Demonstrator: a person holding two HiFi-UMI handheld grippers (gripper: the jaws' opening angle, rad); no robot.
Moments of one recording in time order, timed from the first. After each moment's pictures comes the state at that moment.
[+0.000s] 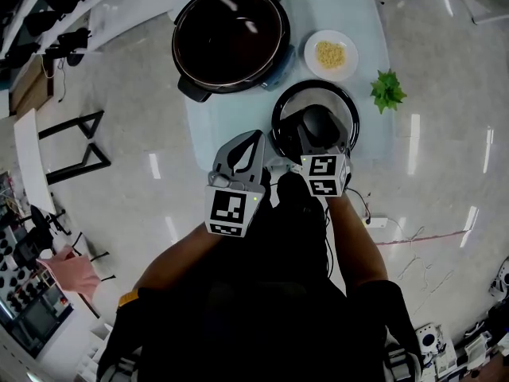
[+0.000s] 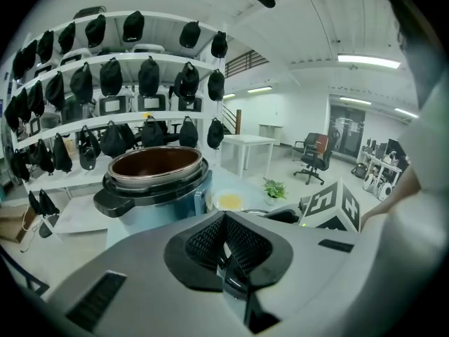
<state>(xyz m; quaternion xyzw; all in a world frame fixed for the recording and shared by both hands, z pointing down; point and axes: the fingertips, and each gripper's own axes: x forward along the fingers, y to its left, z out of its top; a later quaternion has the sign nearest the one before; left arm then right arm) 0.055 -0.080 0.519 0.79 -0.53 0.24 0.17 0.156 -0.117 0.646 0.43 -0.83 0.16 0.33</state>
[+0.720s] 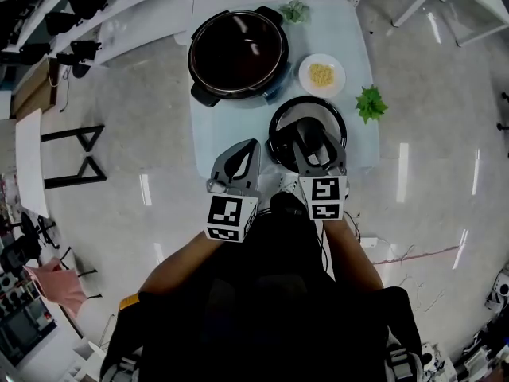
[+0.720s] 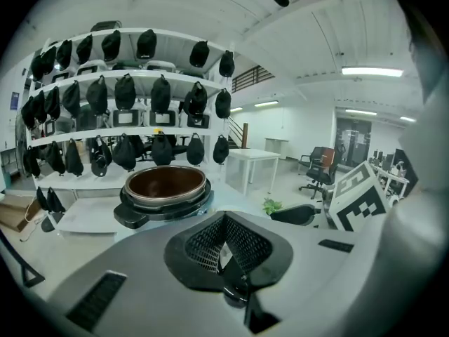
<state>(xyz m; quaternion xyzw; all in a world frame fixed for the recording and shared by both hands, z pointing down) 0.053 -0.057 0.467 0.79 -0.57 0.19 0.16 0.159 -0.088 0.541 0.44 -0.85 0.16 0.25</state>
